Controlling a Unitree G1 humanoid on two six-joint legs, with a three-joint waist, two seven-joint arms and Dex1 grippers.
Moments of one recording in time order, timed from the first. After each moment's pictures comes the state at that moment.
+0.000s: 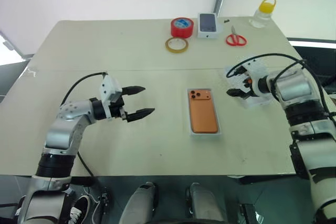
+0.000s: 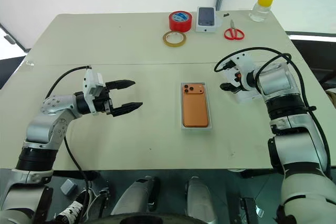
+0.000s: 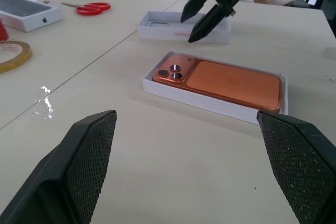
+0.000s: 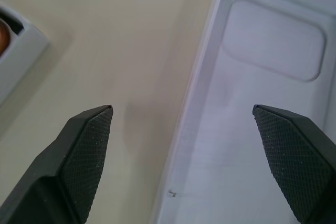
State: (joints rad) left arm -0.39 0.57 0.03 -0.02 -0.44 0.29 -1.10; right arm -0.93 -0.71 0.23 0.58 -0.05 0.88 0.86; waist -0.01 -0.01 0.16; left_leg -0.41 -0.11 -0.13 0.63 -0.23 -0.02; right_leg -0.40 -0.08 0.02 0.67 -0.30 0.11
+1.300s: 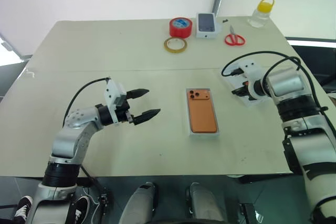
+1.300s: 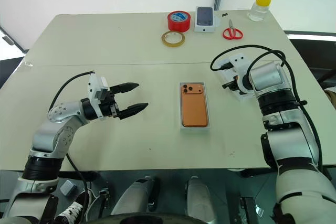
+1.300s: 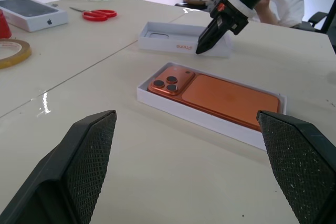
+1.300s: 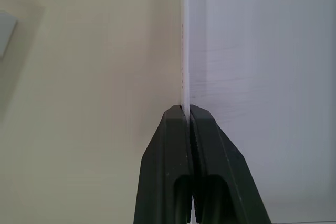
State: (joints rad) left arm -0.32 0.50 0.02 -0.11 -0.47 0.34 -0.98; right arm -0.96 -0.65 0.18 0.51 -0.01 1.18 0.72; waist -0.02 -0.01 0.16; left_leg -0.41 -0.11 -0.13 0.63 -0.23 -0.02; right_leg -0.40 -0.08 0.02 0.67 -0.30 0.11
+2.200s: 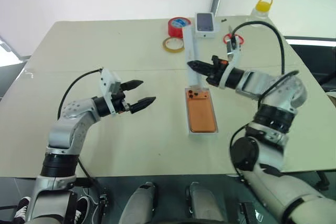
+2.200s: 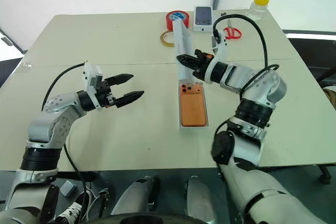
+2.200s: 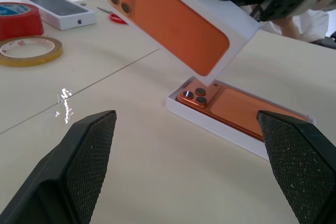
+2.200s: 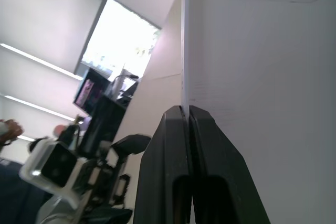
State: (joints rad) left arm -0.40 0.51 0.07 -0.06 -0.51 0.43 -0.91; right arm -0.95 -0.06 -0.72 0.04 0.63 1.59 0.38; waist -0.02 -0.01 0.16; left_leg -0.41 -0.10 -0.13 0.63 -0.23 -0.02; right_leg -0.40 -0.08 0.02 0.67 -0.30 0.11
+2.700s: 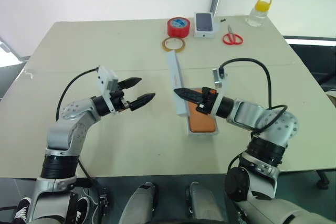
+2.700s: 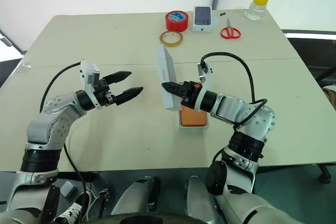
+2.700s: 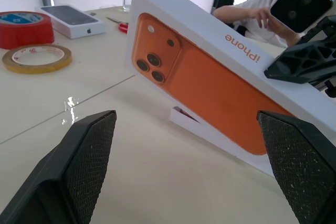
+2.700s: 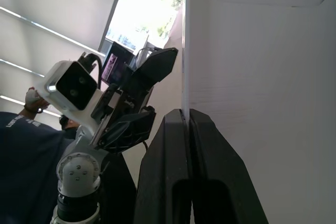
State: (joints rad) left arm -0.39 0.49 0.08 -0.09 -0.55 0.45 -0.86; right arm -0.63 -0.02 -0.57 -0.15 1.23 1.61 0.01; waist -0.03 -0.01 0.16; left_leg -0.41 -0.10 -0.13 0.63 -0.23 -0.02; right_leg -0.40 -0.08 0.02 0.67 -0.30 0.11
